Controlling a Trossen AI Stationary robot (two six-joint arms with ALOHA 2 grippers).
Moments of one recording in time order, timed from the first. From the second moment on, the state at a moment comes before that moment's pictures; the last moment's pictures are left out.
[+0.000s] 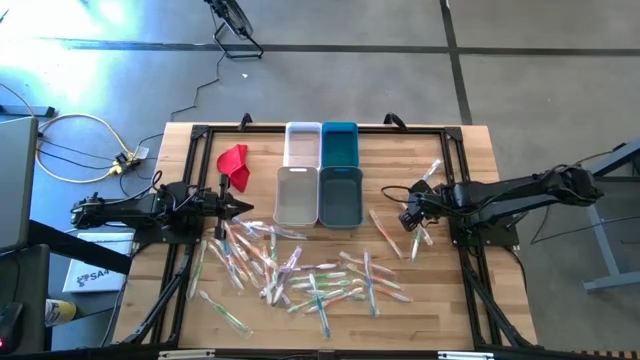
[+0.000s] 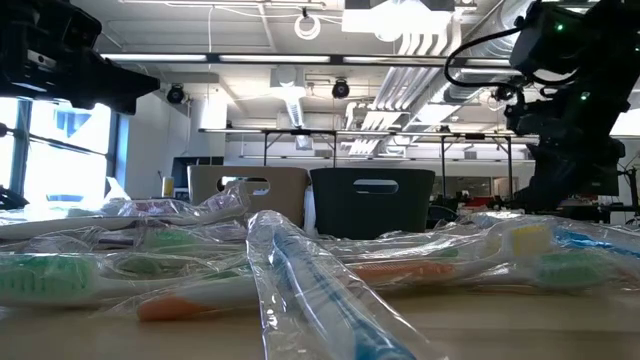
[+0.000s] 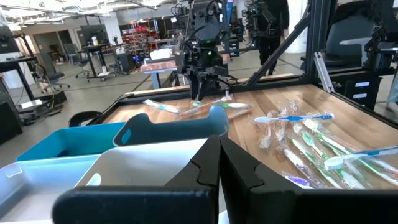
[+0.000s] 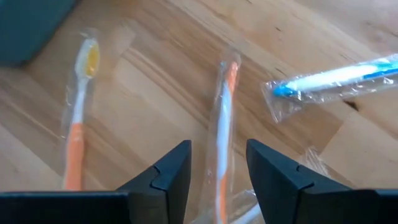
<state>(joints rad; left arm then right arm) 0.03 0.01 0.01 0.01 0.01 0.13 0.00 0.97 0.45 -0.70 0.28 0.92</state>
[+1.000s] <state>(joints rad) 0.03 0.01 0.01 0.01 0.01 0.13 0.00 1.28 0.46 -0.61 0.23 0.92</state>
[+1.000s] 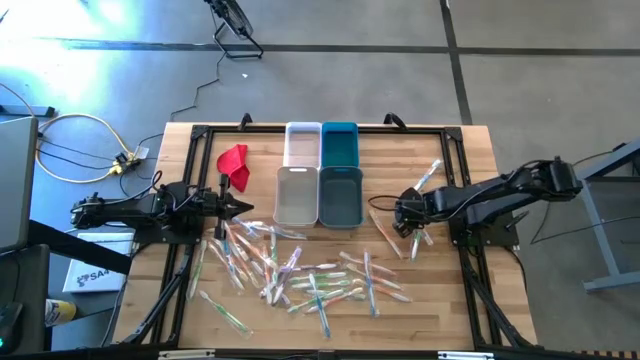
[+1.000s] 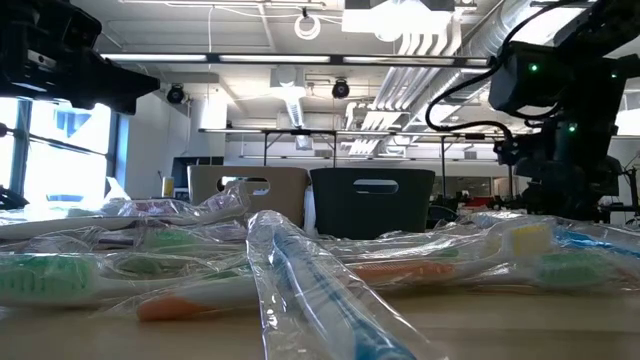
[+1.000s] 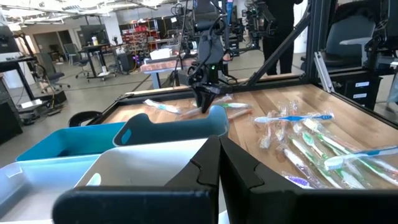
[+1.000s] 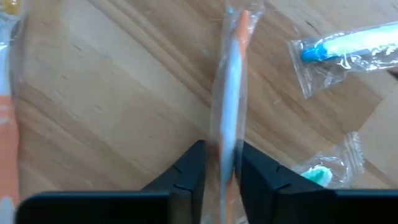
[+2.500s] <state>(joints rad) 0.03 0.01 0.01 0.09 -0.12 0.05 -0.03 0.99 0.45 0.26 0.44 0.25</state>
